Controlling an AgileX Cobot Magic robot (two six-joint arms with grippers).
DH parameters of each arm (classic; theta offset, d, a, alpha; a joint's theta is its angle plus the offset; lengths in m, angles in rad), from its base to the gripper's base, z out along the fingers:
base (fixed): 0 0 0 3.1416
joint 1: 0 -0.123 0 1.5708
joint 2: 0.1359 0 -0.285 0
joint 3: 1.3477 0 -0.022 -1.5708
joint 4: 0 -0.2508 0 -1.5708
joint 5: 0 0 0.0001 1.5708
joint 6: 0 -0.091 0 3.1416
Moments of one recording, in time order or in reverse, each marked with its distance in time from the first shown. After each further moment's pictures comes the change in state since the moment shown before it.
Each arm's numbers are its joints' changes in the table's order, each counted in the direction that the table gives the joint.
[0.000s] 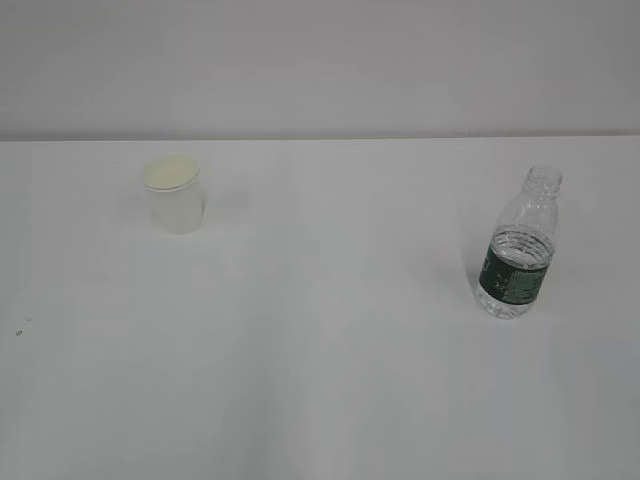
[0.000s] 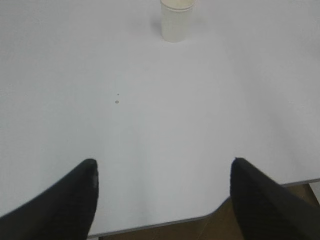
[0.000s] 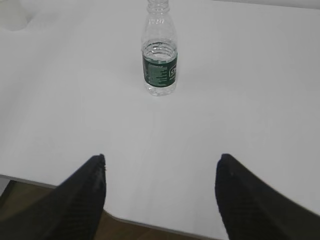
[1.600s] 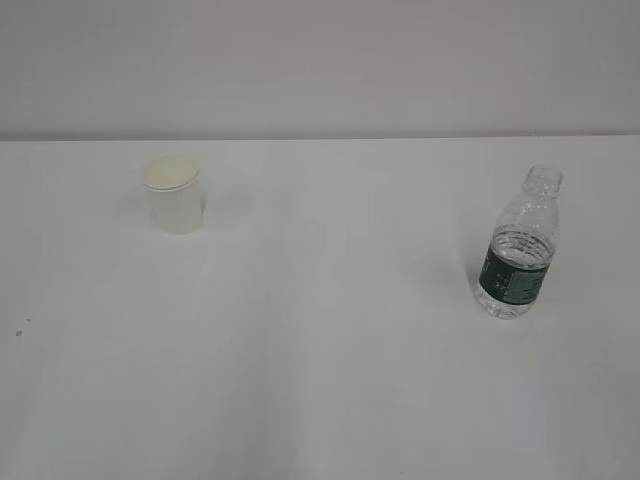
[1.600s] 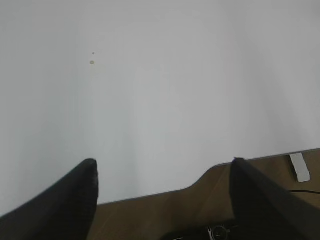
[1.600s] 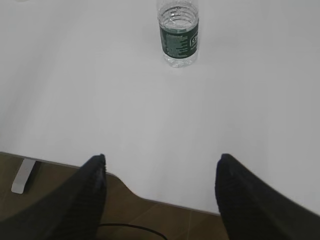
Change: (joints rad) left arm 0.000 0.281 -0.033 0.070 0.018 0.000; right arm 0.000 0.219 -0.029 -0.071 0.016 -0.025
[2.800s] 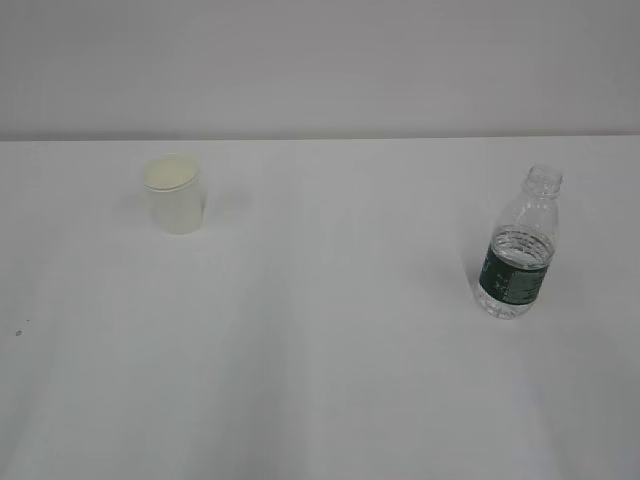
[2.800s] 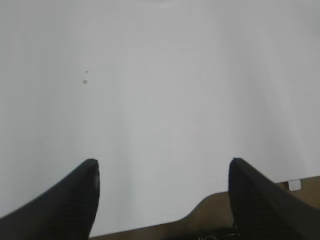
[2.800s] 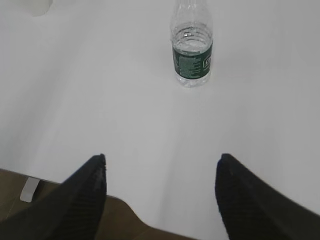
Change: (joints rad) left arm 0.000 0.216 -0.033 0.033 0.160 -0.004; right arm 0.000 0.123 0.000 -0.063 0.139 0.056
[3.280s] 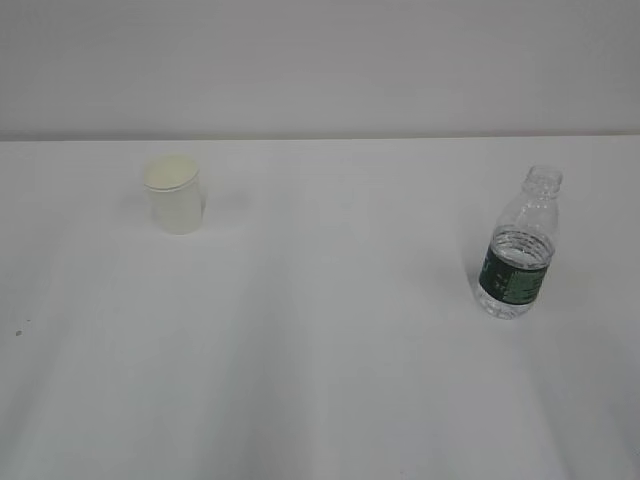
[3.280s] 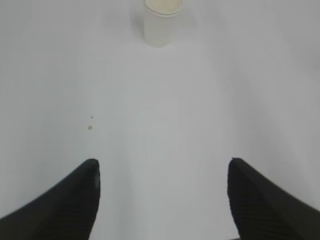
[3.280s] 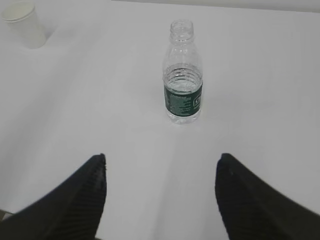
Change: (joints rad) left arm 0.000 0.073 0.000 0.013 0.188 -0.061; right arm 0.000 0.000 0.056 -0.002 0.188 0.055
